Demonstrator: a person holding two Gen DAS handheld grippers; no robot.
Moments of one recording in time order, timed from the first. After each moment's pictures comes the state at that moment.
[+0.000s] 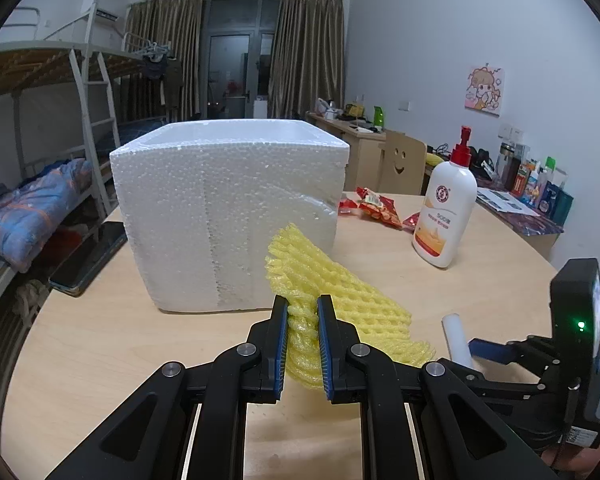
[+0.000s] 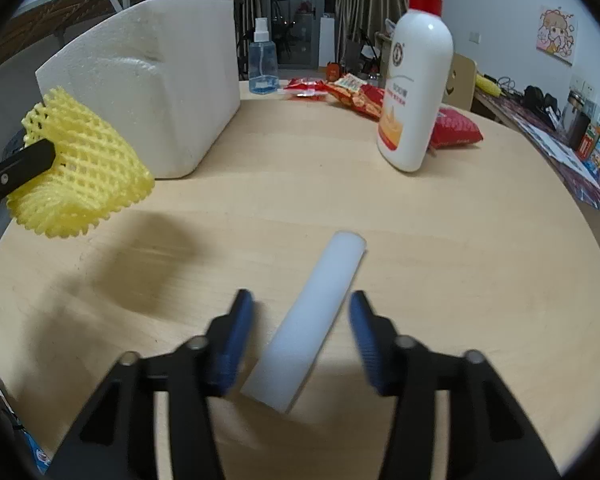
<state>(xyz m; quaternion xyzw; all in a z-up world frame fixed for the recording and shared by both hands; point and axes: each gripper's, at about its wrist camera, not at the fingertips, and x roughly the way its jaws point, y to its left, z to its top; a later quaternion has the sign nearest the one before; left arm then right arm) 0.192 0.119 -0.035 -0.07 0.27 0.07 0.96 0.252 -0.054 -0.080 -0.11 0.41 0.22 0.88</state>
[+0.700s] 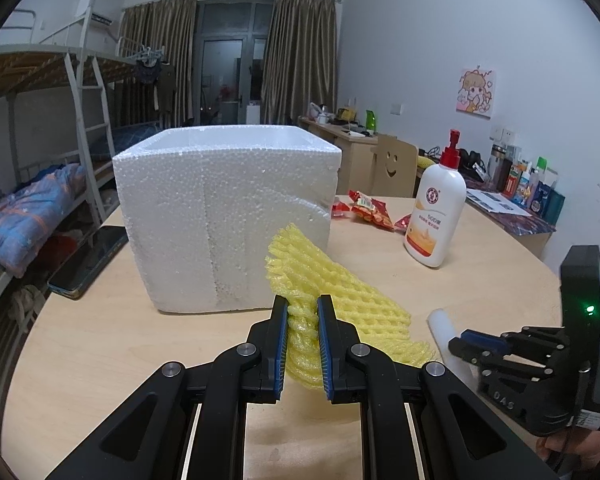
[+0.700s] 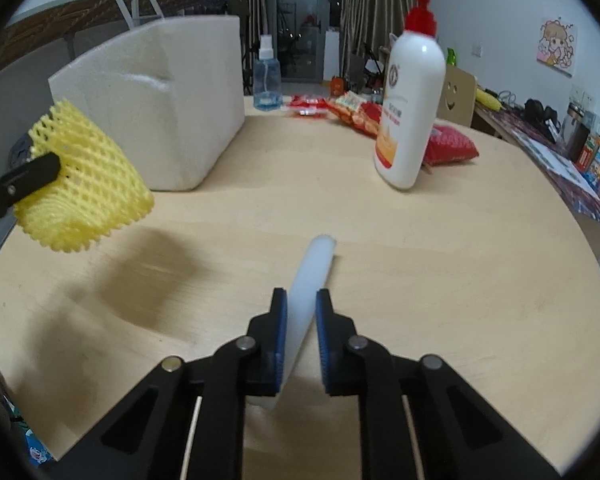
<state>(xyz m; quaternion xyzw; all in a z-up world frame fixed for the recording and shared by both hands) 0.182 0.120 -0.033 -0.07 0.26 0.06 0.96 0.243 -0.063 -0.065 -0.12 0.38 0.23 0.89</state>
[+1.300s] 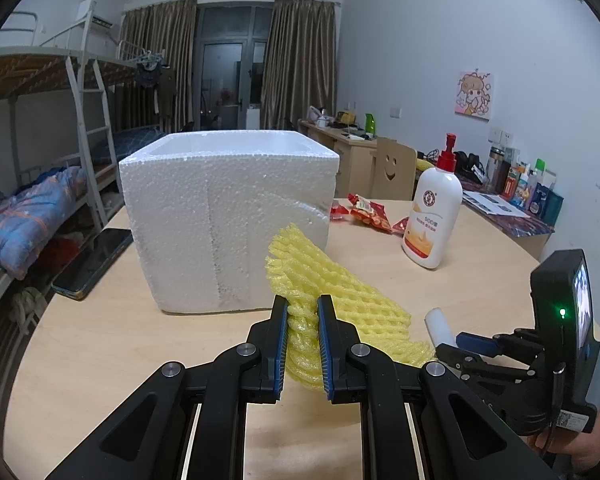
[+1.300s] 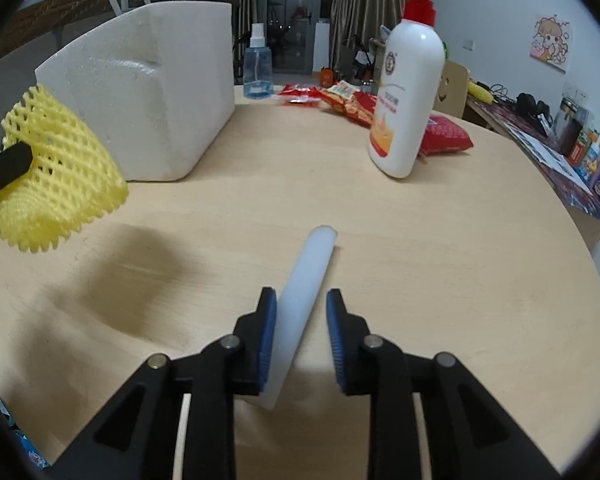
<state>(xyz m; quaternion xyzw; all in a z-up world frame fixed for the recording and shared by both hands) 0.176 0.119 -0.031 -0.07 0.25 0.06 0.96 0.250 -0.053 -0.077 -0.13 0.40 0.21 0.88</state>
